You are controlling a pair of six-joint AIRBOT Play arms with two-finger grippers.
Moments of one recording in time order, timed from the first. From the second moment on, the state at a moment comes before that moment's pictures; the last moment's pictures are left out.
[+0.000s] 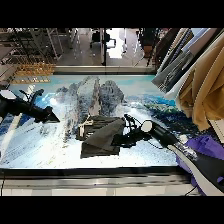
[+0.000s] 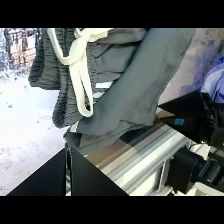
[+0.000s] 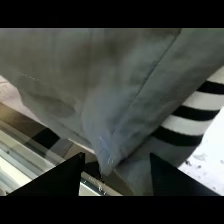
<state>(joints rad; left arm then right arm) 0.22 -1.68 1.57 0.86 -1.60 -1.27 0.39 -1.45 0.97 -0.78 0.97 1.48</state>
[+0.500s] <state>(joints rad) 0.17 -1.68 1.57 0.86 -1.60 -1.27 0.40 -1.61 1.14 -0.69 0.83 1.38</state>
